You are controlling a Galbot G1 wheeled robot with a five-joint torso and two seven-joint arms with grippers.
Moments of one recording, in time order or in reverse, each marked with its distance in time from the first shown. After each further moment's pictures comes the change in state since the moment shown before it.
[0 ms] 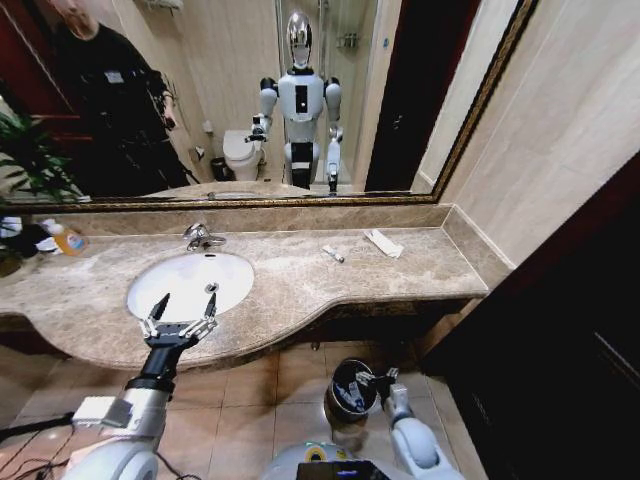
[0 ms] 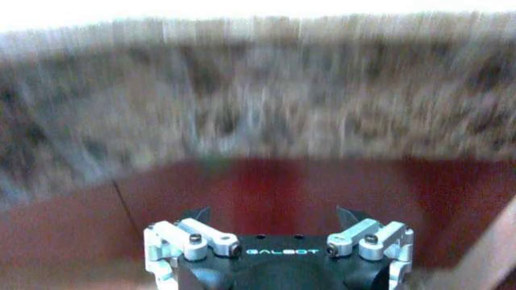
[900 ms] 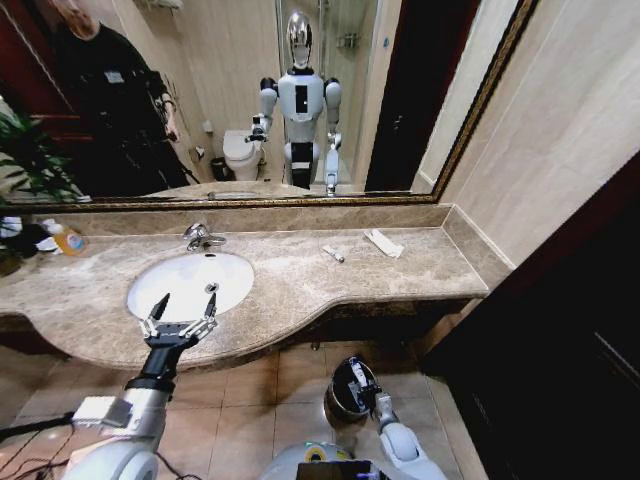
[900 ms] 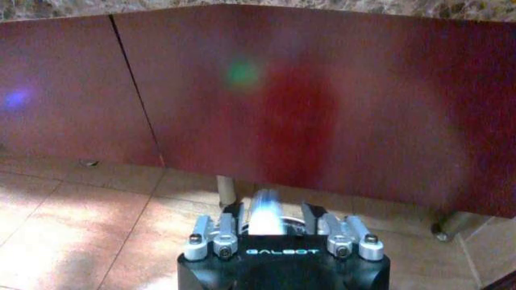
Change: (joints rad) left arm 0.000 0.000 0.000 0.000 0.000 0.000 0.000; right arm 0.210 0.059 -0.077 -0.559 -0.126 0.181 -0.081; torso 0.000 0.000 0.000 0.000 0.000
